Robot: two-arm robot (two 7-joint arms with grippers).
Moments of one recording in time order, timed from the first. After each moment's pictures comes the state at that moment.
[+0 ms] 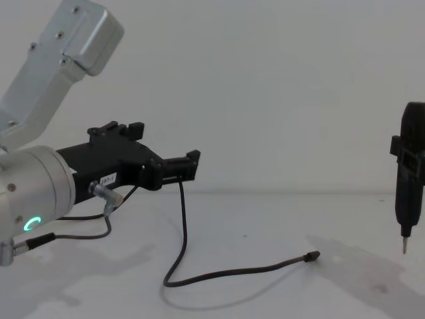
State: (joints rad) left arm -0.23 0.44 0.48 -1.67 -0.18 0.02 -0.10; right arm -0.01 0.34 -0.23 -1.77 0.29 0.03 0.07
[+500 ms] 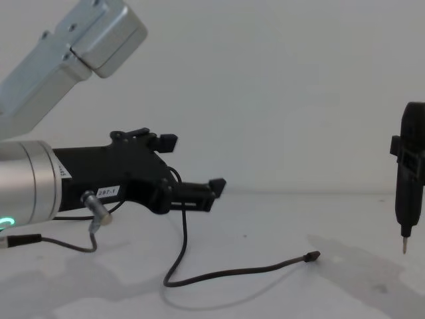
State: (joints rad) left arm -0.25 0.55 0.52 -1.75 -0.17 0.06 -0.29; right arm -0.01 0.34 -0.23 -1.77 0.29 0.03 0.07
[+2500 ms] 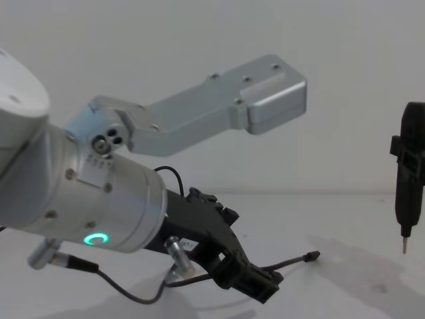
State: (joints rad) left arm -0.40 0.49 0.73 -1.86 0.04 0.64 -0.41; right arm -0.01 0.34 -0.23 -1.77 0.29 0.03 0.07
